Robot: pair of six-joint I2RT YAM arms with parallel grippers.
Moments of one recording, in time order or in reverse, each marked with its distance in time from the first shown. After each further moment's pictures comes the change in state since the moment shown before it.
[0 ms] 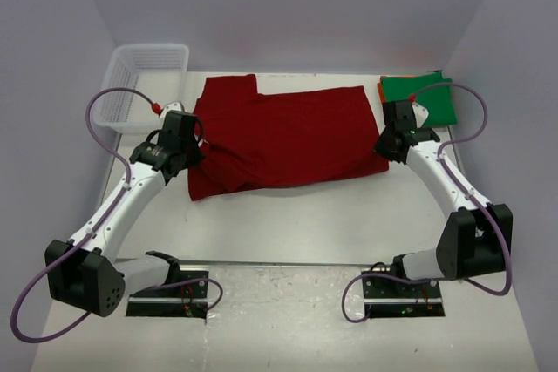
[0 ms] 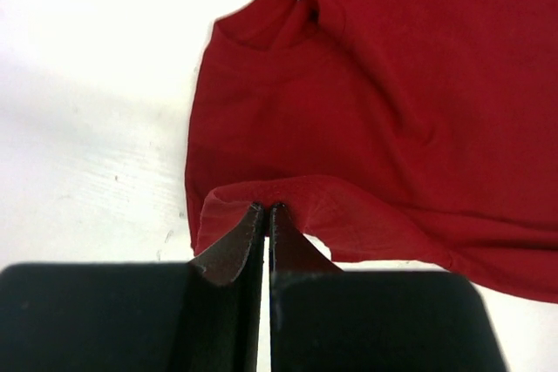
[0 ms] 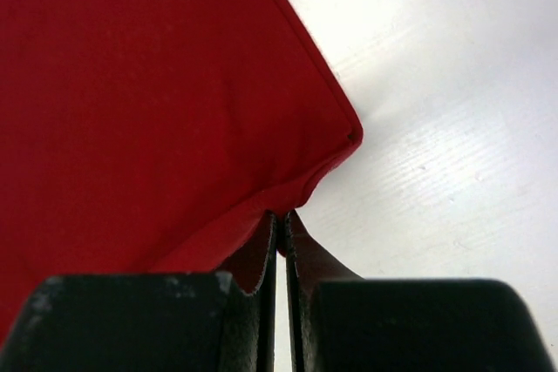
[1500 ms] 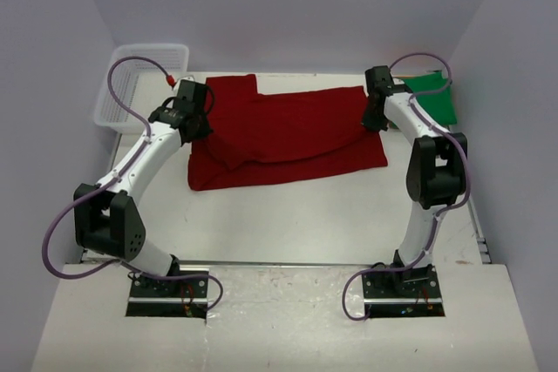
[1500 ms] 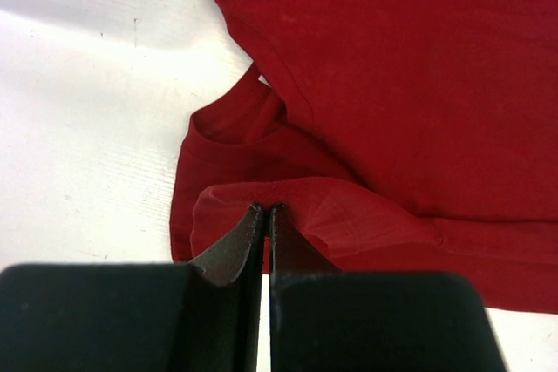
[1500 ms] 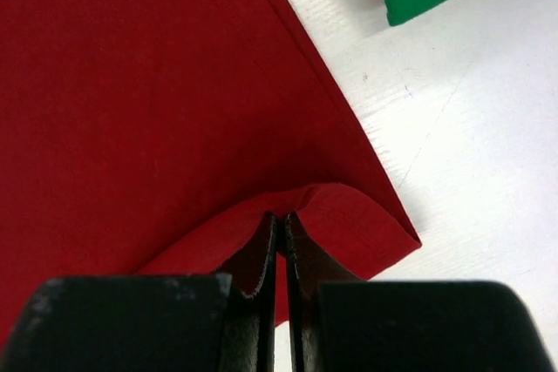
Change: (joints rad) left arm 0.032 0.345 0.301 0.032 -0.018 0.082; right arm -0.021 0.592 0.557 -0.100 -0.005 -0.128
